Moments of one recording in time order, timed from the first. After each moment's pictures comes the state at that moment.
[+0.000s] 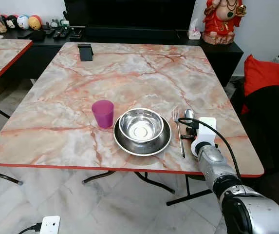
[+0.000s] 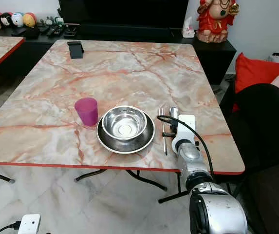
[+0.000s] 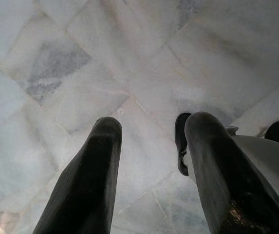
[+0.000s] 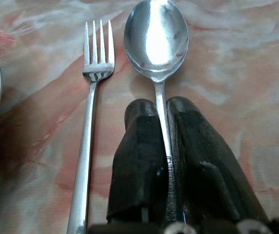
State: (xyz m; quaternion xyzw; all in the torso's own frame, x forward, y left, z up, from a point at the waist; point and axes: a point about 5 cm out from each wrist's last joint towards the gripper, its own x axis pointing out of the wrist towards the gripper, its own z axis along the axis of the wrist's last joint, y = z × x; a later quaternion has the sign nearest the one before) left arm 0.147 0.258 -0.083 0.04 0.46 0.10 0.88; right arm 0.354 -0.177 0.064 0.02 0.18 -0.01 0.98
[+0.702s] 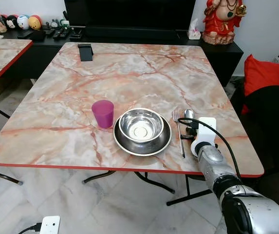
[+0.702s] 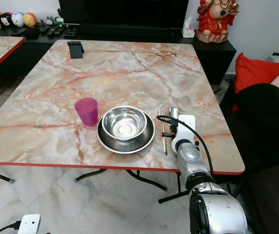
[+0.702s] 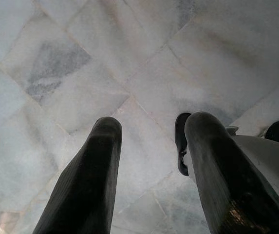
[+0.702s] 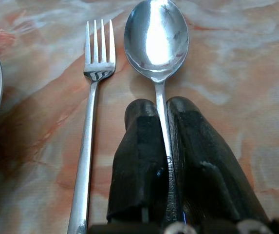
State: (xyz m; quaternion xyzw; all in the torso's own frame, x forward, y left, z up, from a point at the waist) left arm 0.147 0.258 -0.083 0.04 0.46 0.10 0.88; right arm 0.354 -0.177 0.064 0.02 0.18 -0.01 0.98
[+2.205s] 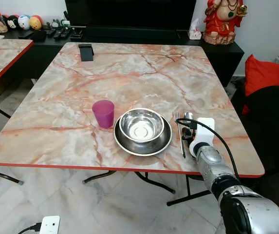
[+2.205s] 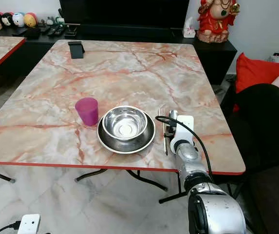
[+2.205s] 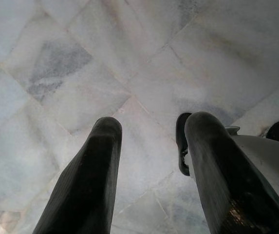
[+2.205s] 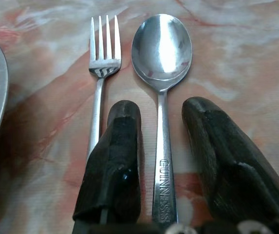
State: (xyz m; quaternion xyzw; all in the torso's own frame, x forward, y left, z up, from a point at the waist) left arm 0.147 0.258 -0.083 0.04 0.46 0.10 0.88; right arm 0.353 -0.174 0.062 0.02 0.18 -0.02 0.98
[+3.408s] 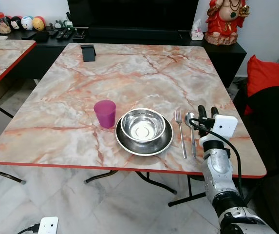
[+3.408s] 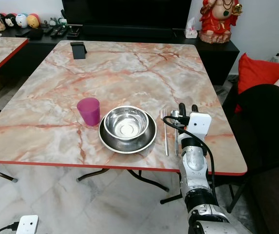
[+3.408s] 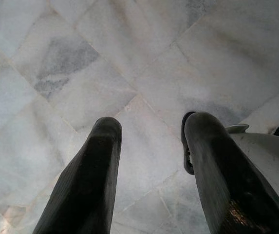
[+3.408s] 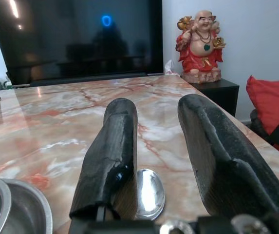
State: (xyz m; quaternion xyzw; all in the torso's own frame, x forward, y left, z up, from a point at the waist) left arm 0.144 0.262 -0.083 0.05 0.47 0.10 0.88; right arm 0.337 -0.177 0.104 0.01 -0.10 -0.05 0.99
